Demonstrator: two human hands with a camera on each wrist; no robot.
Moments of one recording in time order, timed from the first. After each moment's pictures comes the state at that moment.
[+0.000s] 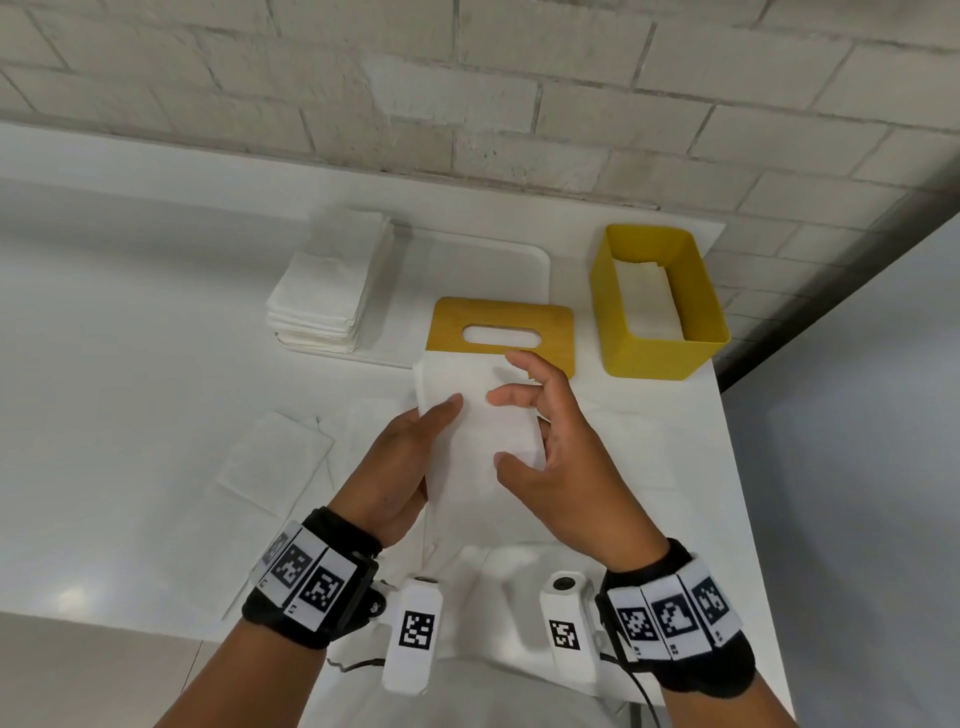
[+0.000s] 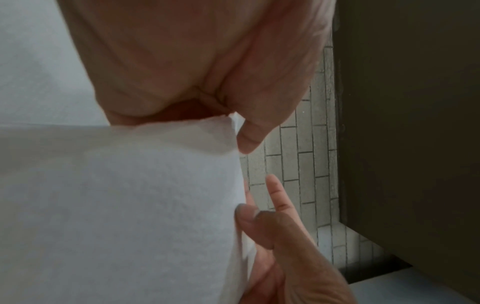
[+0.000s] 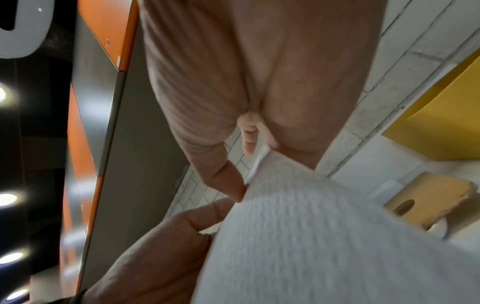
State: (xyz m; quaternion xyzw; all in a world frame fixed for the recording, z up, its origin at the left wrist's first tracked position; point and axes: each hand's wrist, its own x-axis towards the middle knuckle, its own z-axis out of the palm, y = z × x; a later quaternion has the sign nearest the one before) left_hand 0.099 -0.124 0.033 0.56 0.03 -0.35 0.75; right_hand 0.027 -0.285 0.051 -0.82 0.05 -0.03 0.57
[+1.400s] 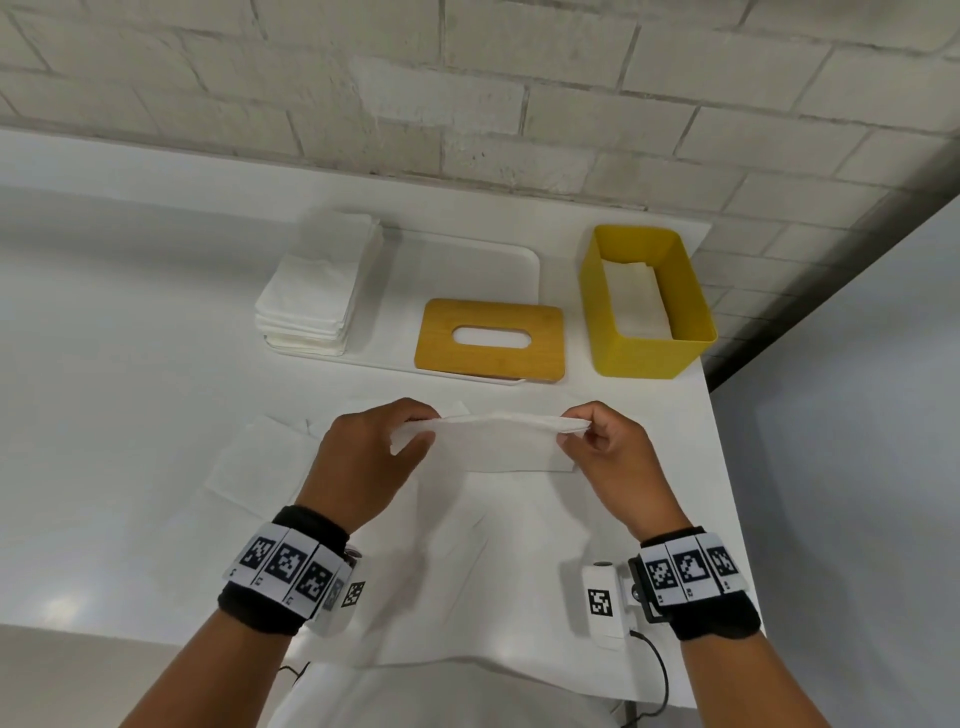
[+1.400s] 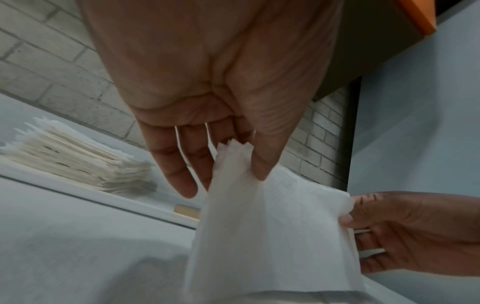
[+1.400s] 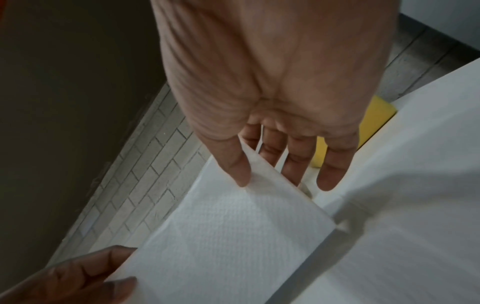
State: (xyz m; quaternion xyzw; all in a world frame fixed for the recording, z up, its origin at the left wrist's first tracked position) left_hand 0.123 -0.092 -0.008 0.90 -0.23 -0.04 0.36; right_hand 0.030 -0.362 -0.018 -0.82 0.20 -0.03 0.54
